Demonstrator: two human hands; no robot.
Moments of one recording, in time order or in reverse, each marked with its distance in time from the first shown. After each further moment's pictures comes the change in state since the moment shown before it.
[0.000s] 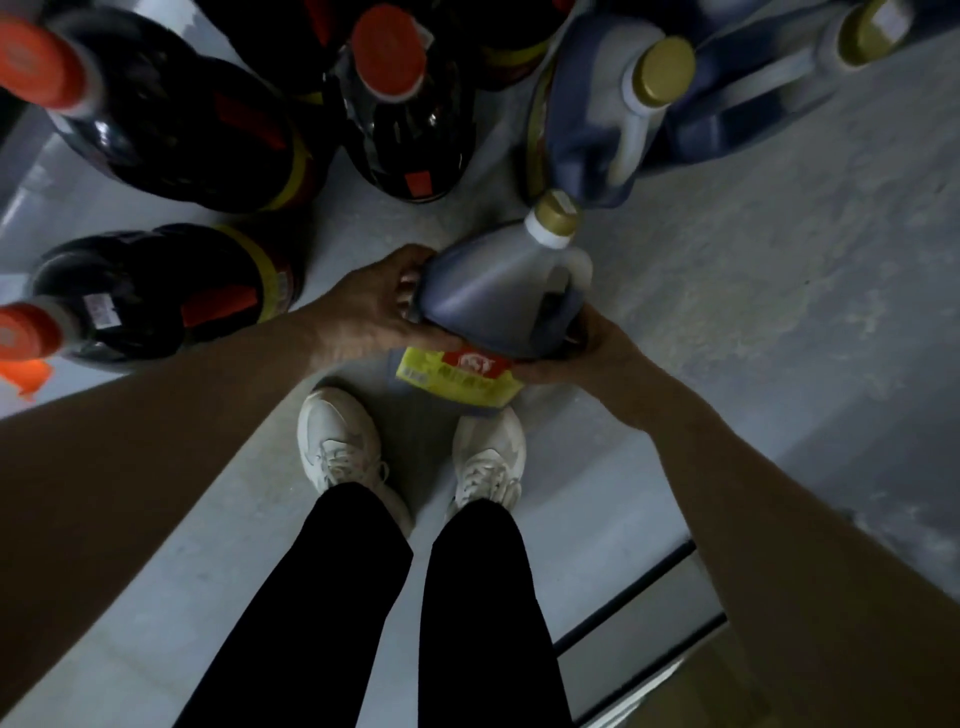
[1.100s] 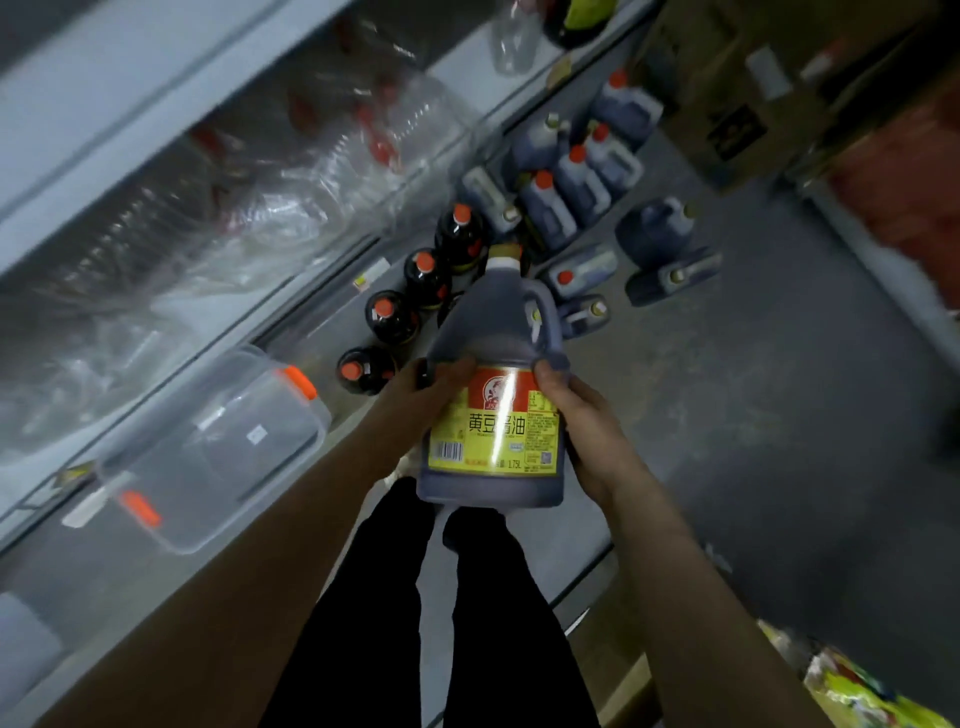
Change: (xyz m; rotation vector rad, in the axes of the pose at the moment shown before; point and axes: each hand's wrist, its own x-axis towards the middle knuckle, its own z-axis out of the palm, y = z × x) left_hand -0.398 0.270 -0.007 -0.518 0.323 -0.042; right_hand -0.410 -0.252 0.101 0.332 0.181 -0.149
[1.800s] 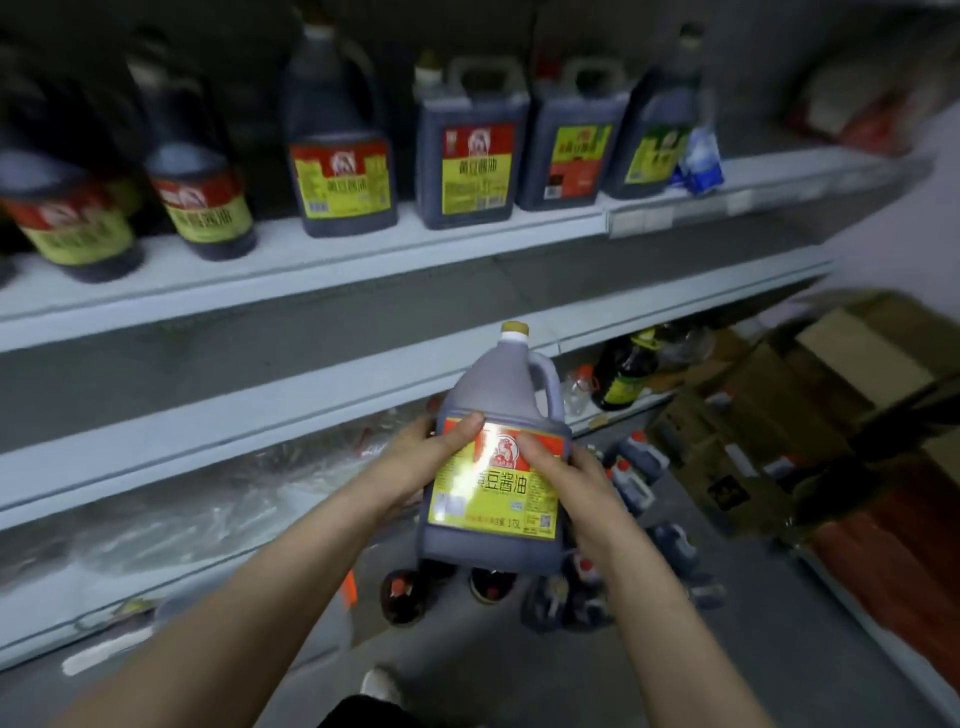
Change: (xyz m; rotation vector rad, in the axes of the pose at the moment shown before) left_hand -0.204 0.175 -0.083 -0.183 0.274 0.464; right_hand -0.162 -0.204 0.124 -0.223 -0.256 -0.432
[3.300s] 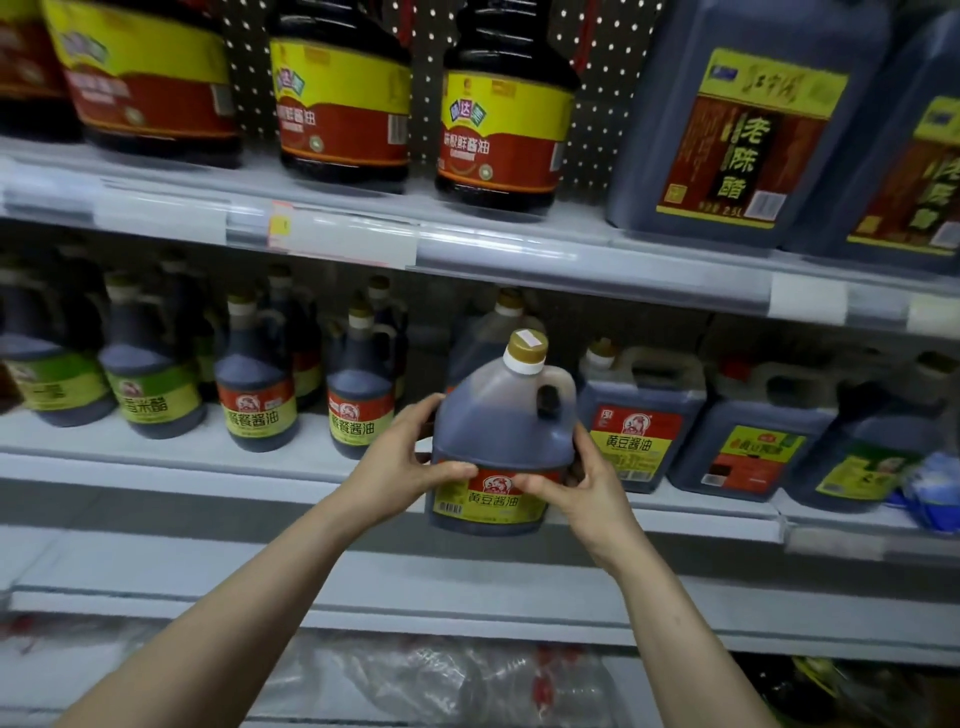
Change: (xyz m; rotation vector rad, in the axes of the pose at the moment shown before) left_hand 0.084 0.179 -0.175 0.268 0.543 0.594; right_hand 0.212 -0.229 0.148 -0.352 -0.493 -0.562
